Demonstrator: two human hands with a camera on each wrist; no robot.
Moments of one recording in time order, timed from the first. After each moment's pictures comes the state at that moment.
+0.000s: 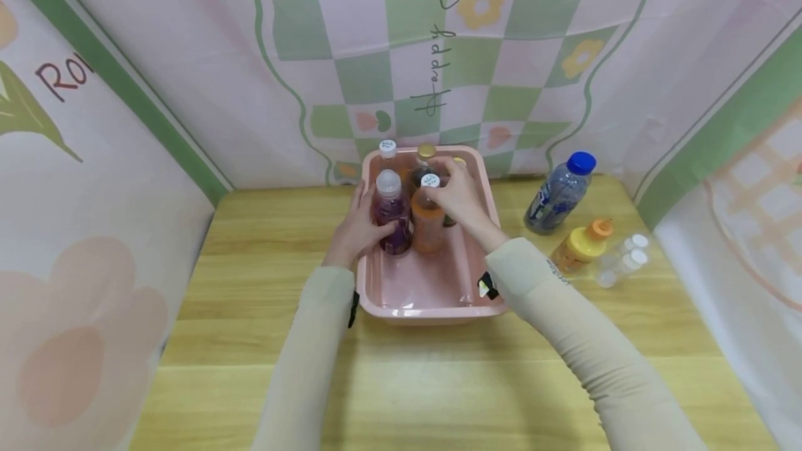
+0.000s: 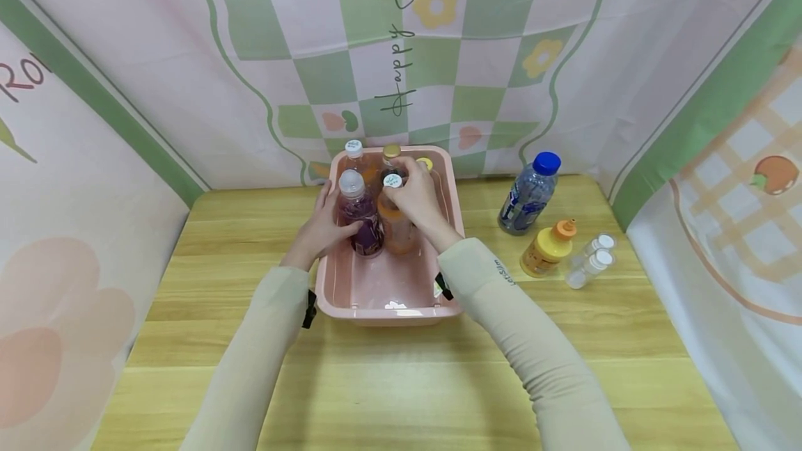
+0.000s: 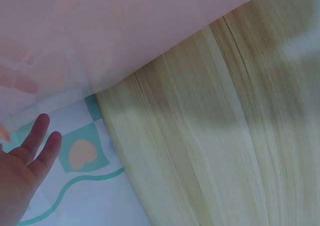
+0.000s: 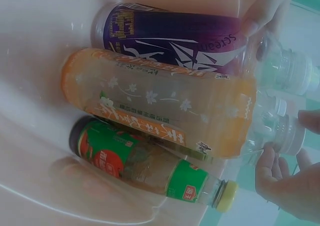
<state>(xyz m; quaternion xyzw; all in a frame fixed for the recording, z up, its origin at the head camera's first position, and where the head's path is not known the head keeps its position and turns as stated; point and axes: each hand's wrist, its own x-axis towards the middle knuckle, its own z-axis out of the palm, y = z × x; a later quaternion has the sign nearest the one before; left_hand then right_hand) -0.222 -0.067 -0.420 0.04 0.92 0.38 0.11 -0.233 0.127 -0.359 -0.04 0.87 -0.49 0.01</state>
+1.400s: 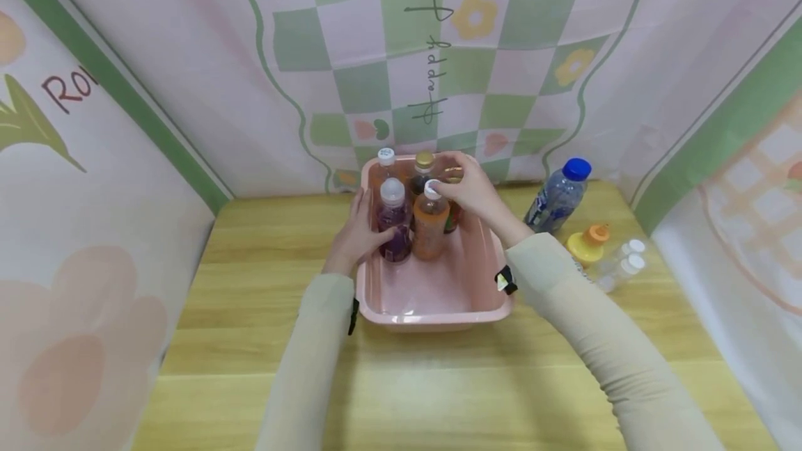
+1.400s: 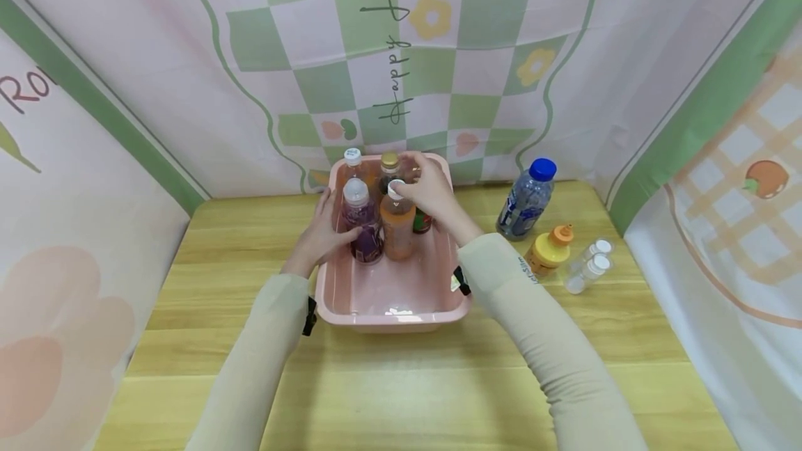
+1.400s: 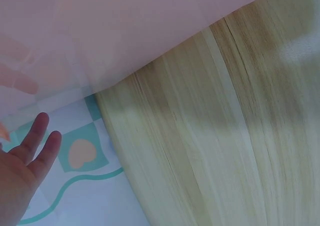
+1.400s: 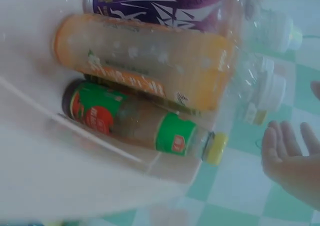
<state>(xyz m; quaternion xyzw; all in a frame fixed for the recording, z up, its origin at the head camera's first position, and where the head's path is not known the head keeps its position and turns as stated) -0.219 -0.064 -0.419 0.03 0.93 0.36 0.11 -0.239 0.158 -0.340 -0.09 0.85 -0.52 0.05</state>
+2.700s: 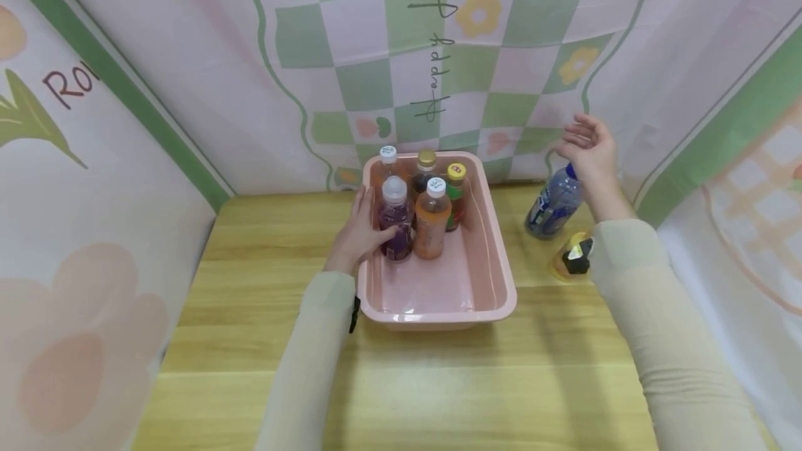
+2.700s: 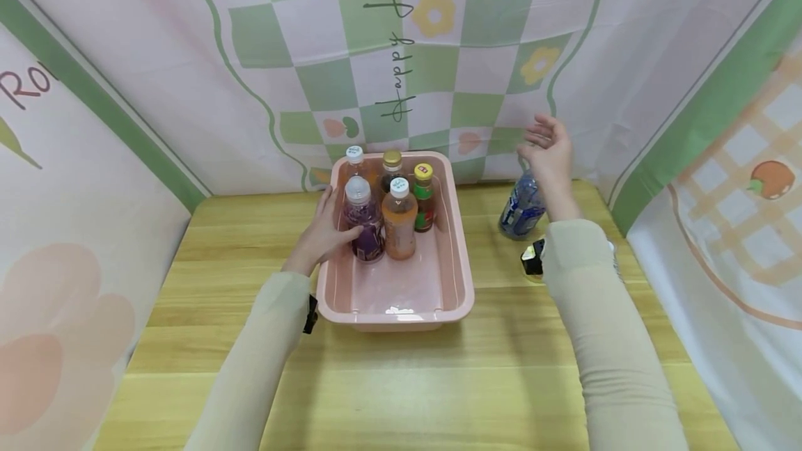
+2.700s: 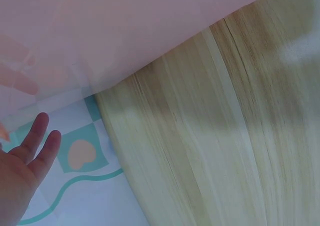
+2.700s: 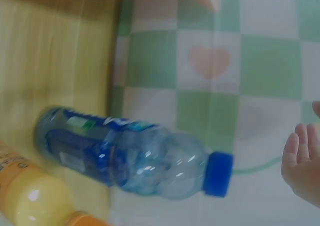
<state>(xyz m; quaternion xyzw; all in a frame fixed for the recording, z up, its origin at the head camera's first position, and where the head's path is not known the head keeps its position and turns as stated) -0.221 -0.065 -0.422 0.03 0.92 0.37 0.11 -0.258 0.296 -0.325 0.09 0.71 -0.68 -0.14</state>
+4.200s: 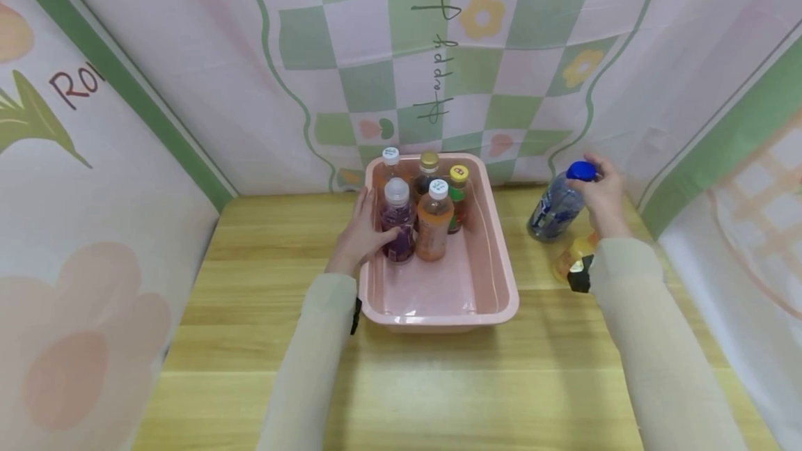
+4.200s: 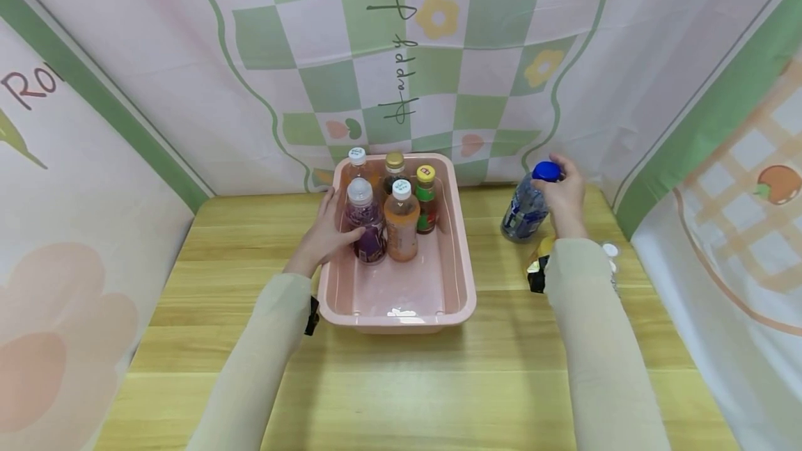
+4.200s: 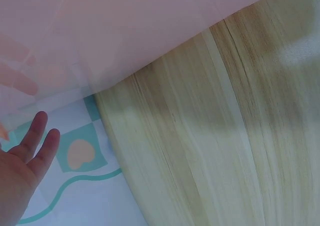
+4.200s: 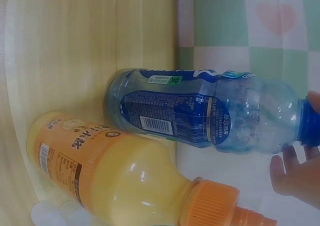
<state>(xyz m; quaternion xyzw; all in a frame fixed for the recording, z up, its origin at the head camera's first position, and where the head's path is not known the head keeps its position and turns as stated) -0.224 -0.065 -0.425 0.03 0.92 0.37 0.11 -0.255 0.333 -0.379 0.19 0.81 -0.55 -0.04</state>
